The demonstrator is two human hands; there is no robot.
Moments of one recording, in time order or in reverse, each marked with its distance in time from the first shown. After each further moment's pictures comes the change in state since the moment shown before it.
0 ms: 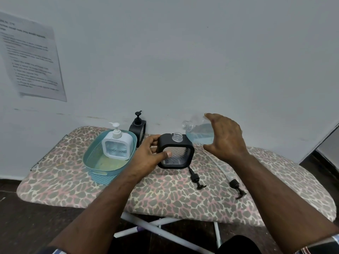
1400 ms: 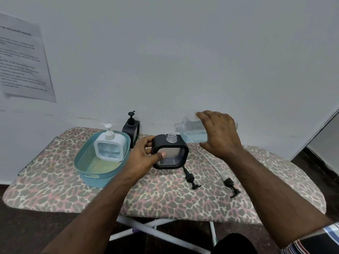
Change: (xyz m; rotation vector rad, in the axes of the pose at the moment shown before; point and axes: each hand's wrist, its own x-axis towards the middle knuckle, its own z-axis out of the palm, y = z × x) left_hand 0.002 -0.002 0.006 0.028 0.048 0.006; right_hand 0.009 0.008 0.002 -0.170 0.010 -0.103
